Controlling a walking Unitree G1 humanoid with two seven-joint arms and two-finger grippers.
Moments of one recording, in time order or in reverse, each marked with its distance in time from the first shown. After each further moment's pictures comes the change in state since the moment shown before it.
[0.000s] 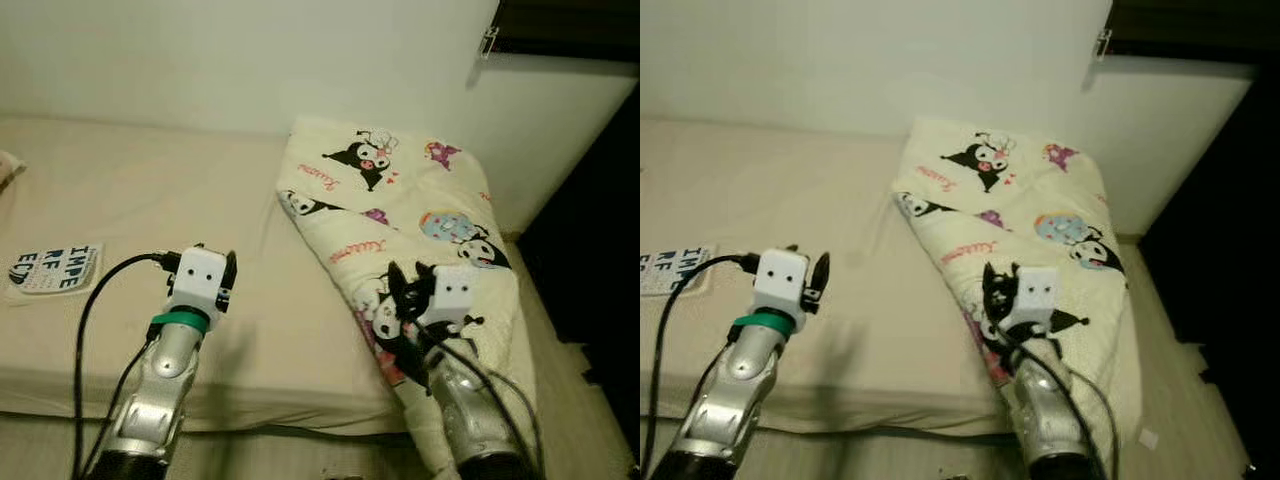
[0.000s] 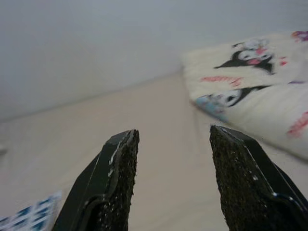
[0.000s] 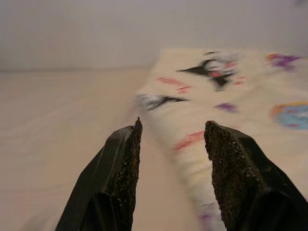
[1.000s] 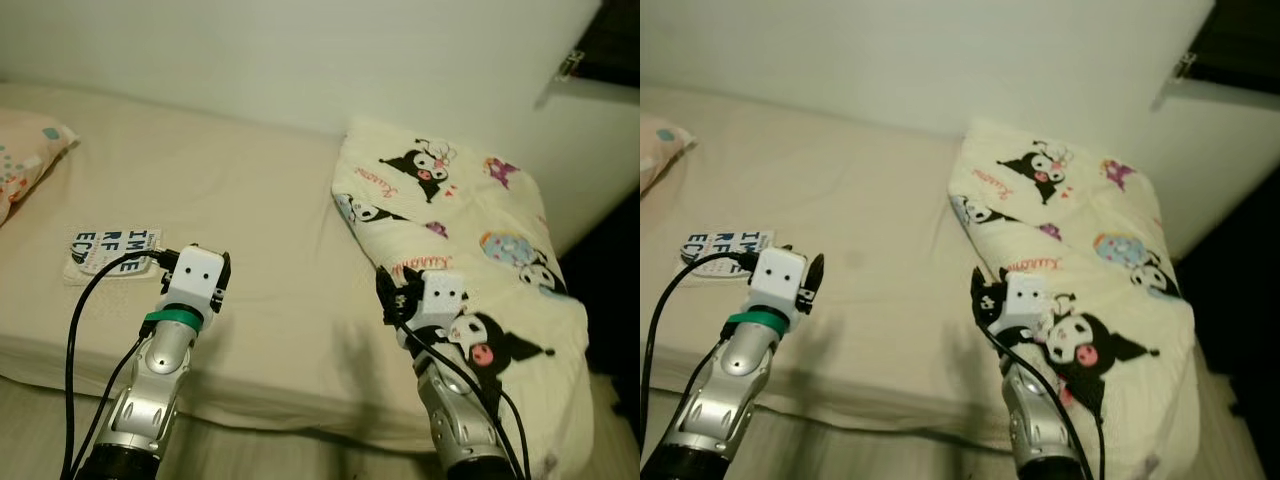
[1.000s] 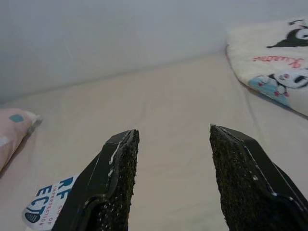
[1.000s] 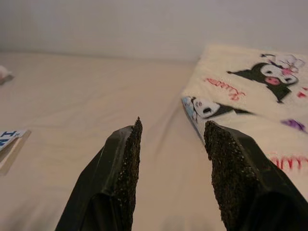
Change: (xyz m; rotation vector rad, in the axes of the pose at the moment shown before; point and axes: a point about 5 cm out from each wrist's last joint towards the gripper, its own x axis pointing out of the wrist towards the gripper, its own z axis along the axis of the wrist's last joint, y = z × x) left arm 0.001 -0.002 -0.007 0.047 0.027 -0.011; right arm -0.002 -0.001 -0.003 -0.004 0.010 -0.007
